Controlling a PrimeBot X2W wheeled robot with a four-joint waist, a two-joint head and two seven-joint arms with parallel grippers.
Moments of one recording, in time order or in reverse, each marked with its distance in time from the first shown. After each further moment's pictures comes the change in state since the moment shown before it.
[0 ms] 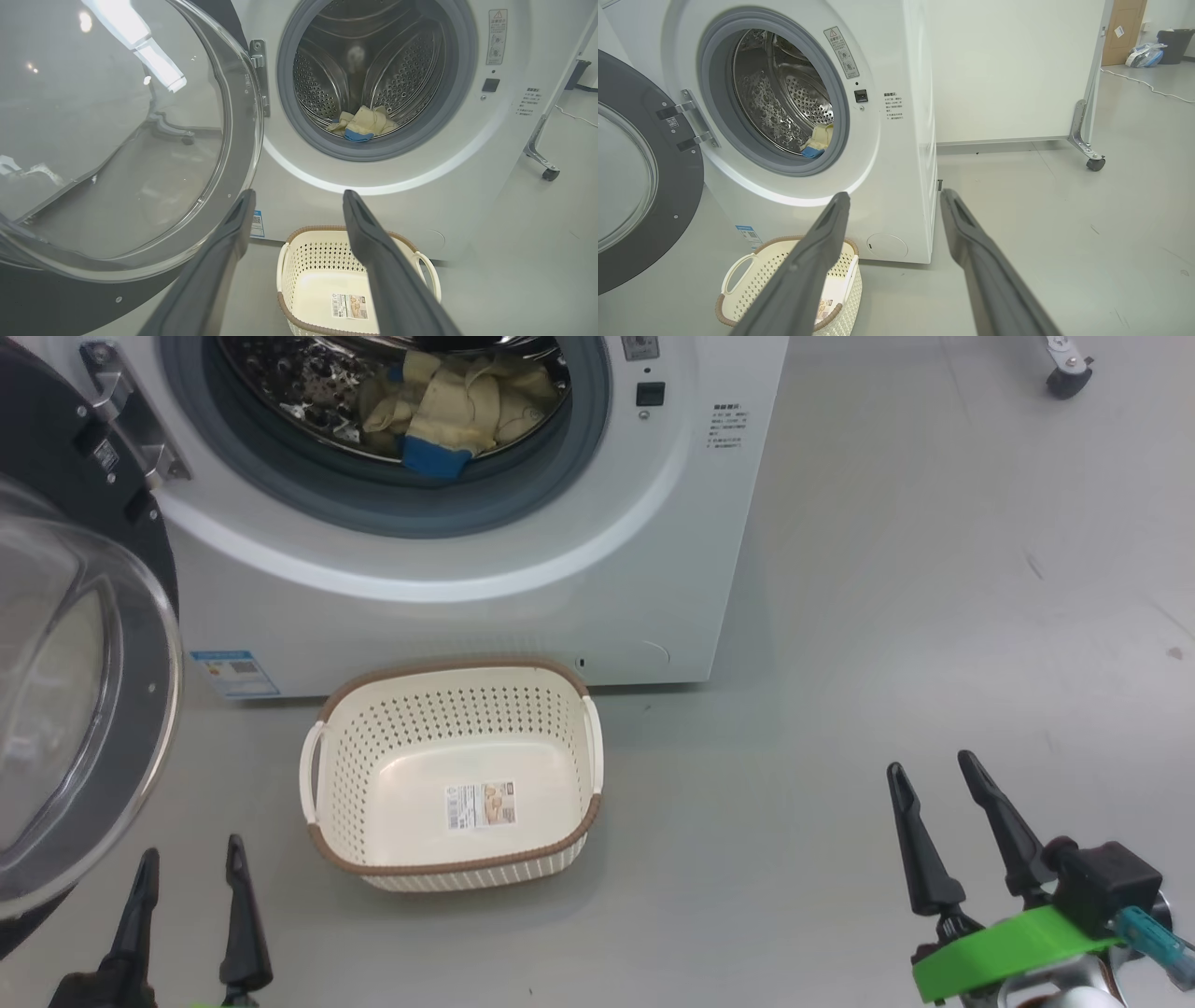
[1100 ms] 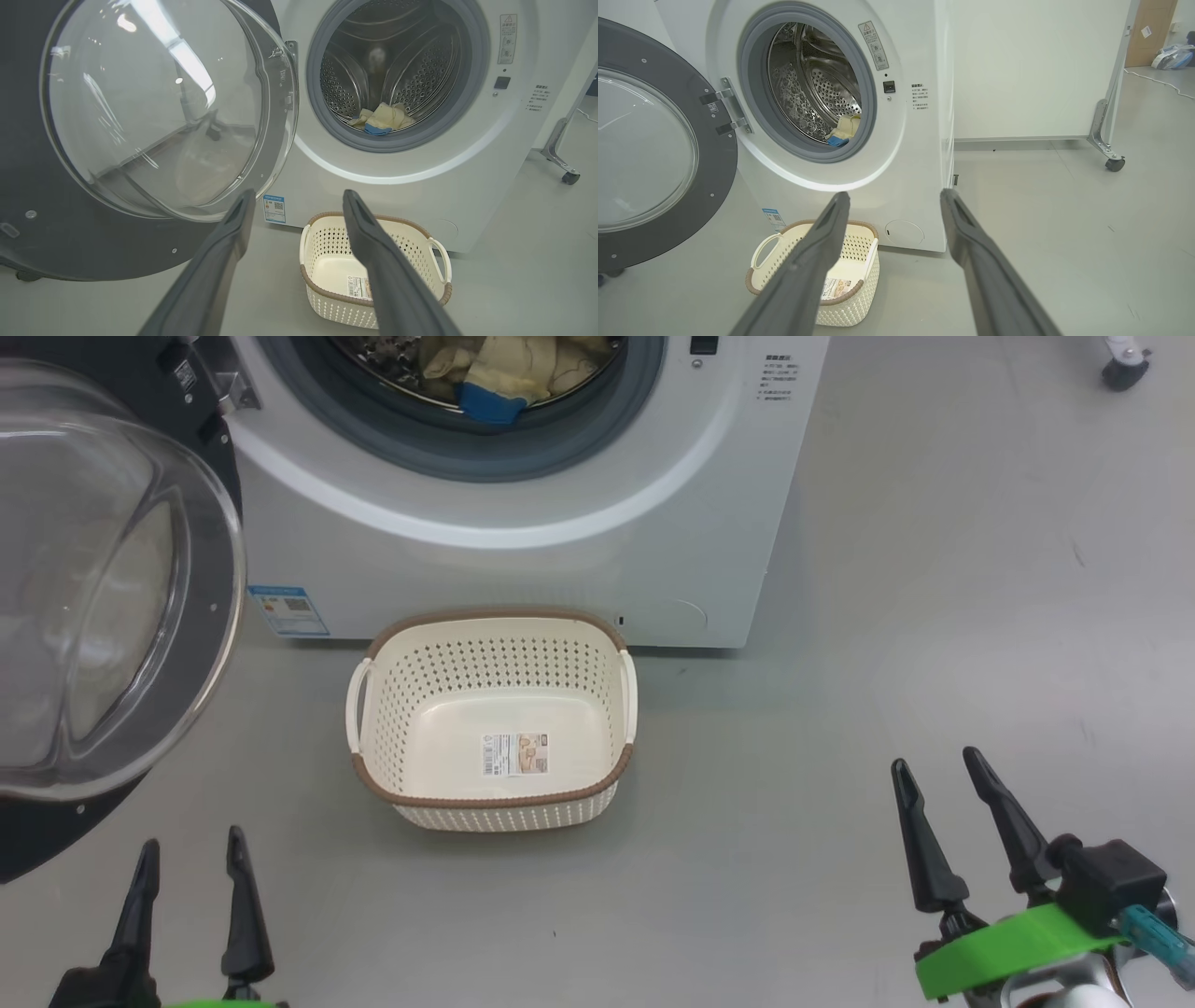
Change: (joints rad) left arm -0.021 -0.003 -0.005 0.020 0.000 0.003 -0.020; right arm -0.001 -0.001 -0.009 -0.006 -0.008 0.000 0.000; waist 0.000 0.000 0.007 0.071
